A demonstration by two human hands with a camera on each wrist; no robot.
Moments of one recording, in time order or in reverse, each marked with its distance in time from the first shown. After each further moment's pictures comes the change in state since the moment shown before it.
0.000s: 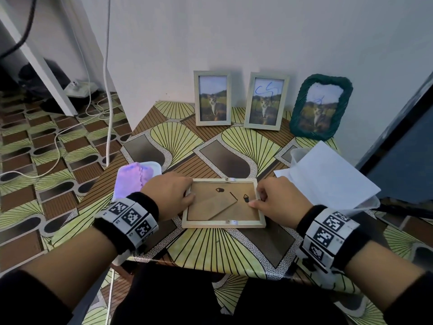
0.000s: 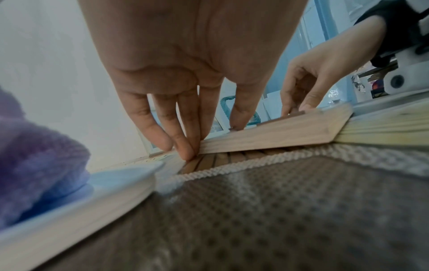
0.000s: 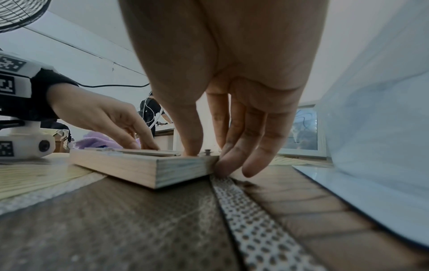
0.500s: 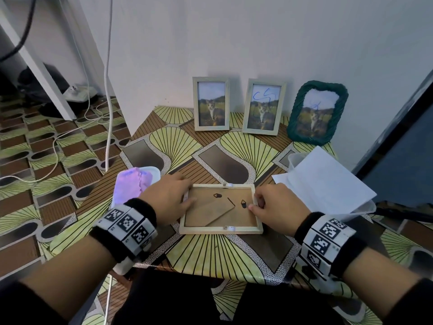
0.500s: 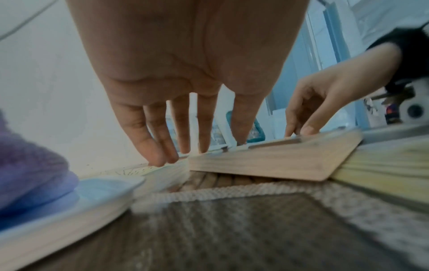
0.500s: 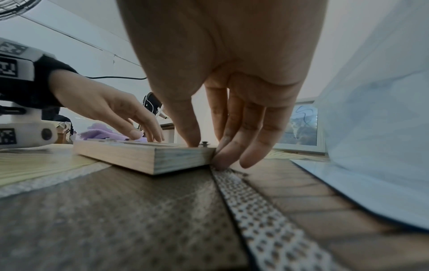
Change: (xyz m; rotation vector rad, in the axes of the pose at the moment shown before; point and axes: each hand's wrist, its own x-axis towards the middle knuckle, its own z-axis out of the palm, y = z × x) left_hand 0.000 -0.003 0.000 -0.107 0.019 0.013; right_hand -0.004 0.001 0.003 -0.022 0.030 -0.045
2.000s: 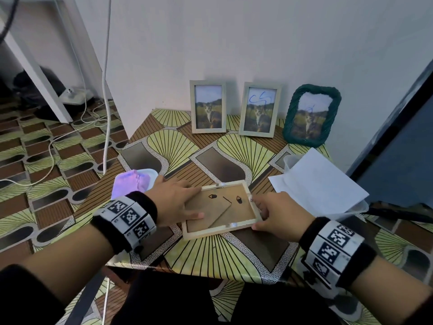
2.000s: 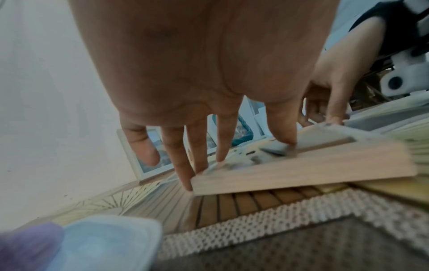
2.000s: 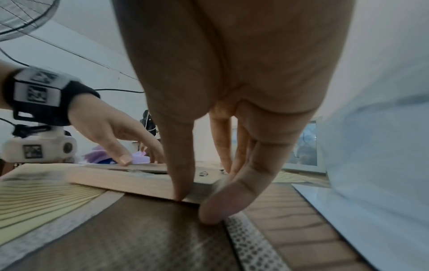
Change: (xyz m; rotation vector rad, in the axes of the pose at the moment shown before) left_hand 0.003 0.012 -0.012 0.241 -0.225 0.074; right_hand -0.022 -0.007 -0.020 0.070 -0.183 0.018
